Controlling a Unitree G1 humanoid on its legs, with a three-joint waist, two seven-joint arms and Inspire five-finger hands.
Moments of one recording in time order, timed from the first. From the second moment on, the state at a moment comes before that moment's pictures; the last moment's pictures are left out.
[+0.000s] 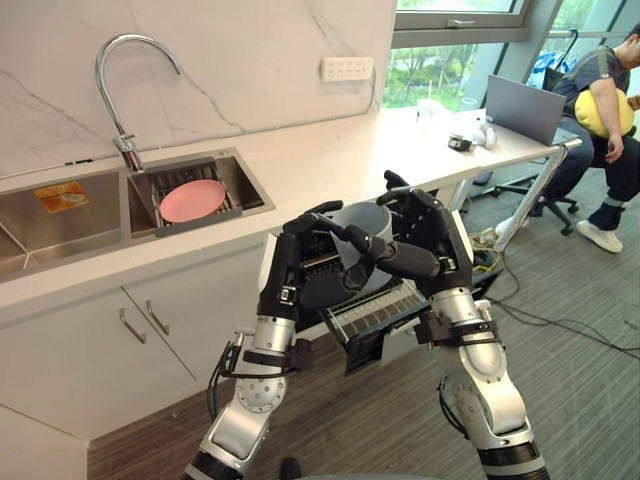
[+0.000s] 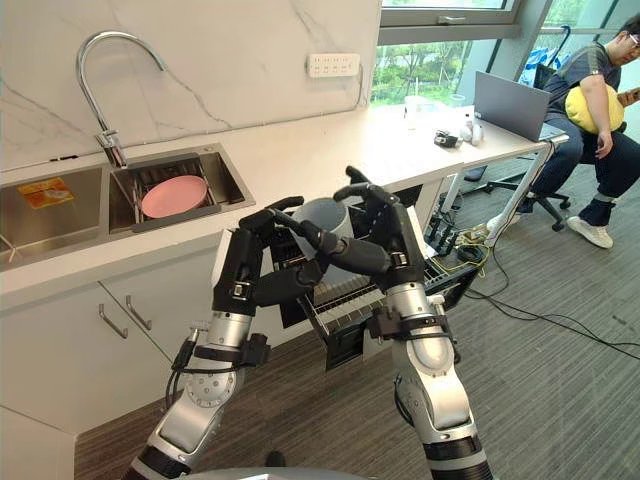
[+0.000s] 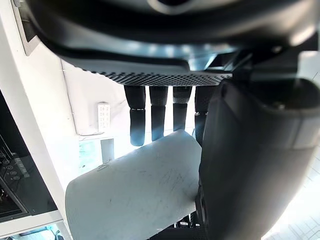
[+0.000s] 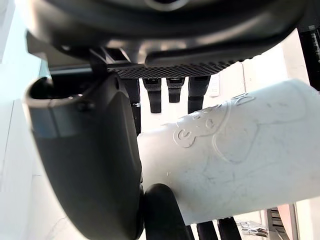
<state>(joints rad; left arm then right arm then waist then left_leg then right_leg) 0.03 0.17 -0.42 -0.12 0.08 -0.39 0.32 0.00 -0.19 0.14 -0.27 0.31 -0.11 -0.01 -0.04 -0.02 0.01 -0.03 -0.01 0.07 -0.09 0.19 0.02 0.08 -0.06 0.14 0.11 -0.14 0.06</state>
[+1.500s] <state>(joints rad) 0.01 0.16 -0.25 -0.28 0.11 -0.52 0.31 0.00 -0.28 -0.14 -0.32 0.34 -0.10 0.23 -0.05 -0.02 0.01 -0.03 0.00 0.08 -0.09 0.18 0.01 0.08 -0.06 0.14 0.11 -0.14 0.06</state>
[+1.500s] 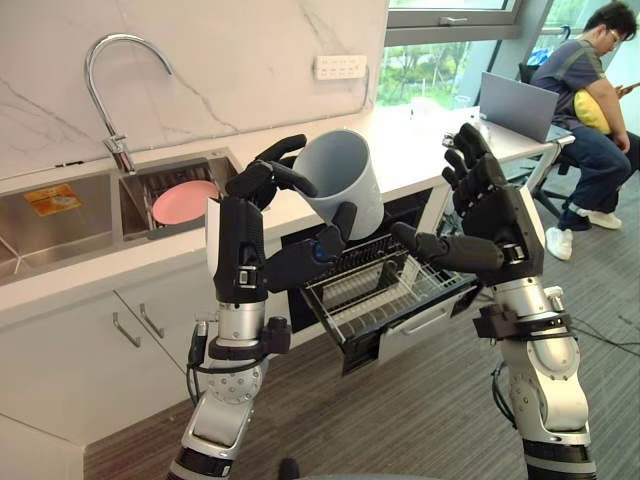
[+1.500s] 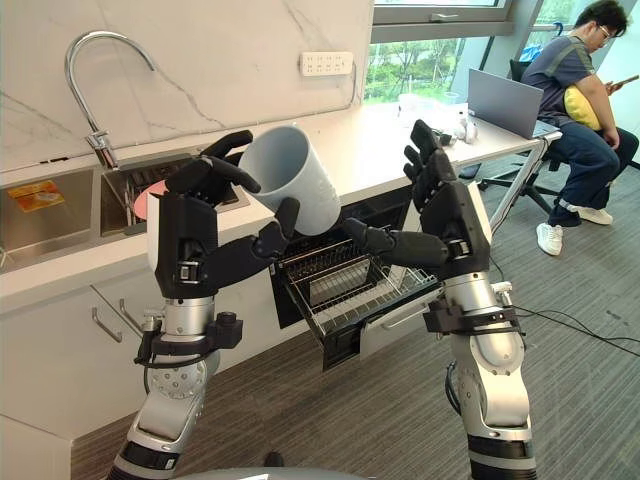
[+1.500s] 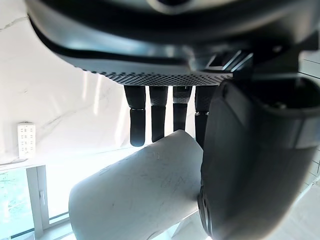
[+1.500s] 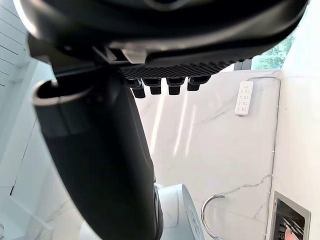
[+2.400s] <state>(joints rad) -0.03 0.15 -0.36 -0.19 -0.02 -0.50 0.25 -0.14 -0.32 0.12 -0.28 0.17 0.01 0.09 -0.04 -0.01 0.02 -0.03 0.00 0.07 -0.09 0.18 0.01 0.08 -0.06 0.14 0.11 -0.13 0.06</state>
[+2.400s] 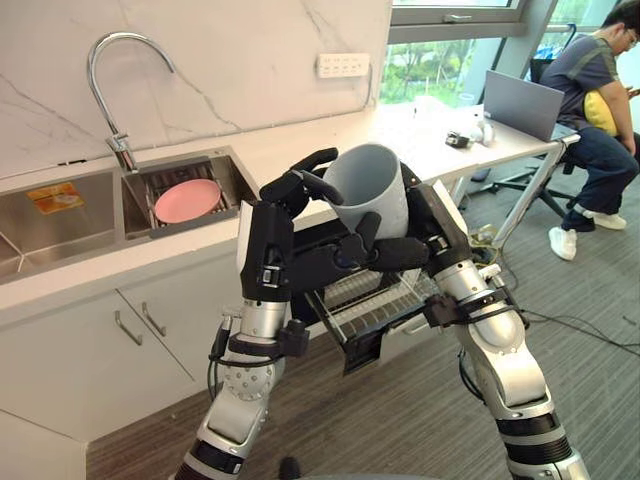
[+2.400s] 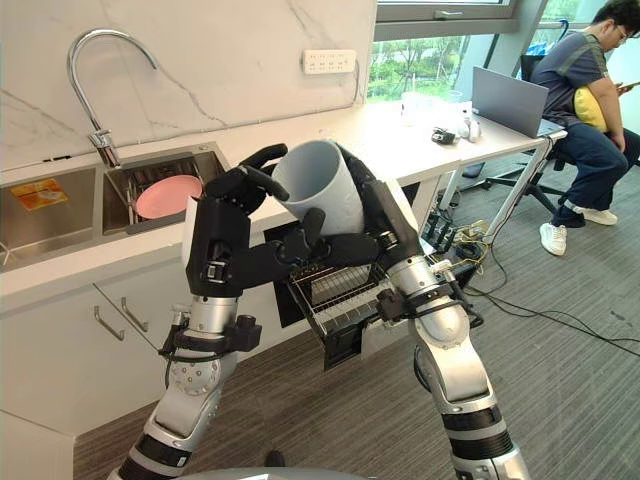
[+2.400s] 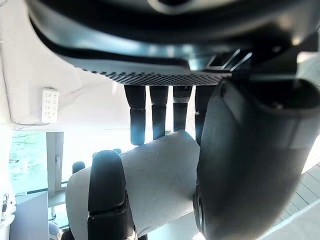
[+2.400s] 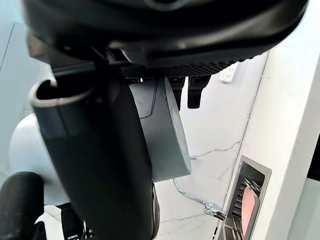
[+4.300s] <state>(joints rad) 0.14 0.16 -0.18 0.39 -0.30 -0.22 0.13 -0.76 -0.58 -0.10 0.79 0.40 0.04 -0.11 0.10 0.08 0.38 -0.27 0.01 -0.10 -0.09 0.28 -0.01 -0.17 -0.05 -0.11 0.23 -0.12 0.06</state>
